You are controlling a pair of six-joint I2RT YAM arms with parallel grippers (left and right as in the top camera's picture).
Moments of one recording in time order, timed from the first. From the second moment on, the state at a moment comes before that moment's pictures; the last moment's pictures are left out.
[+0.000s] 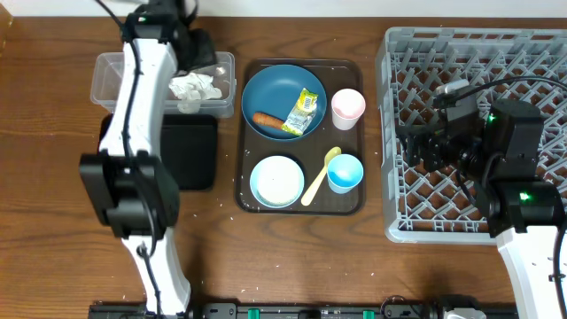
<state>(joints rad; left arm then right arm) -0.08 2.08 2.05 -1.01 0.03 -0.26 0.02 1.10 1.01 -0.57 -0.36 -0.13</state>
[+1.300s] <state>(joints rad) -0.43 2.44 2.05 -0.86 0.10 -0.15 0.02 1.10 1.01 -0.60 -0.36 -0.13</state>
